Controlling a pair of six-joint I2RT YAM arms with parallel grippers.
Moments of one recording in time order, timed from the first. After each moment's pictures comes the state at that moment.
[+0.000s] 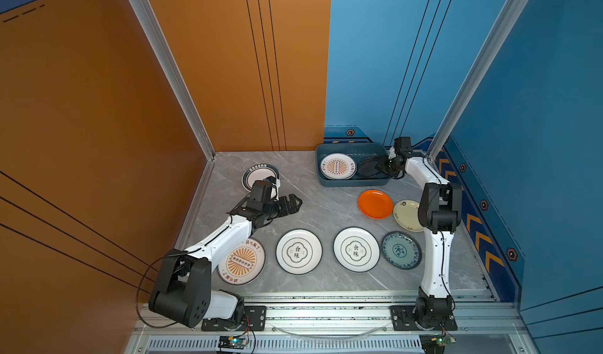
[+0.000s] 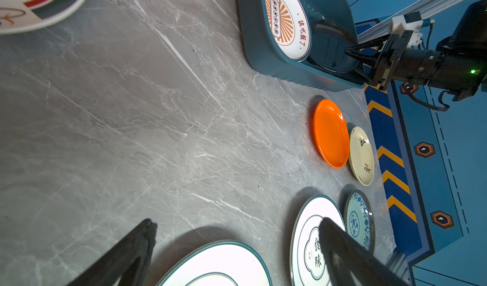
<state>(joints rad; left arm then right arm) -0.31 1.38 0.84 -0.16 0.32 -0.58 -0.01 2.34 1.99 -0.60 -0.27 0.51</state>
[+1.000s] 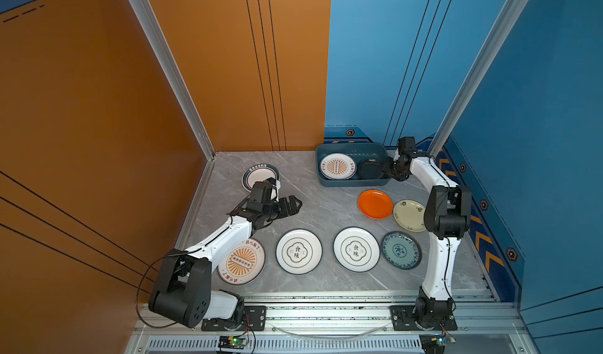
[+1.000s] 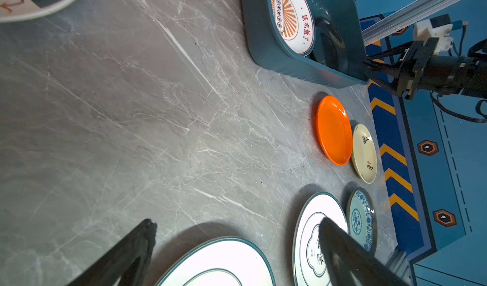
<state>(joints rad) -0.31 1.38 0.82 -0.16 0.32 -0.58 -0.01 2.18 1.86 -0.68 -0.13 0.45</state>
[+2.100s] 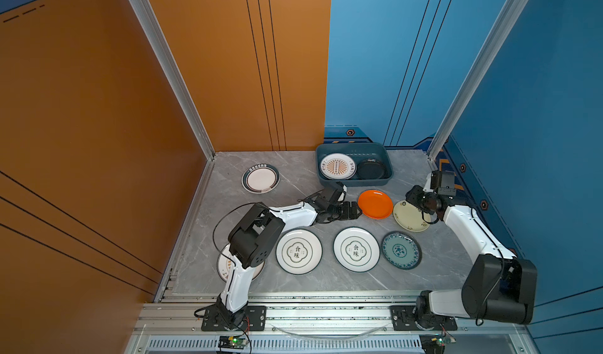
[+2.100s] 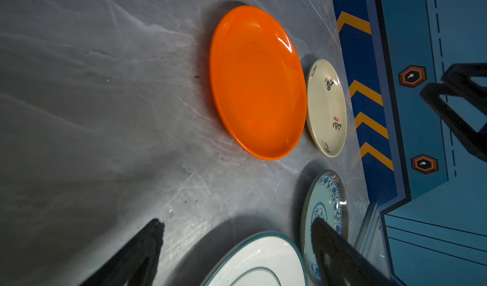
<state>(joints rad) -0.77 2.08 1.37 -0.01 0.31 -0.76 -0.14 1.38 0.97 -0.44 -0.14 0.45</state>
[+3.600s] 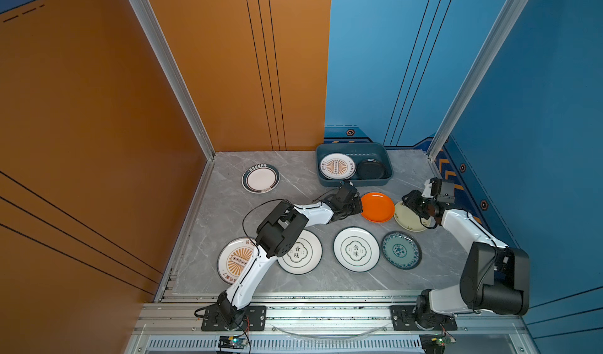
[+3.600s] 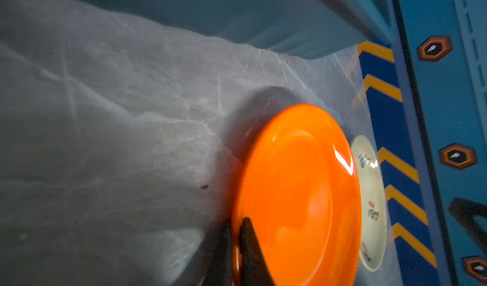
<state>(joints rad) -0.80 2.37 1.64 0.12 0.12 -0.88 -0.18 1.44 0.87 -0.26 -0.28 0.51</state>
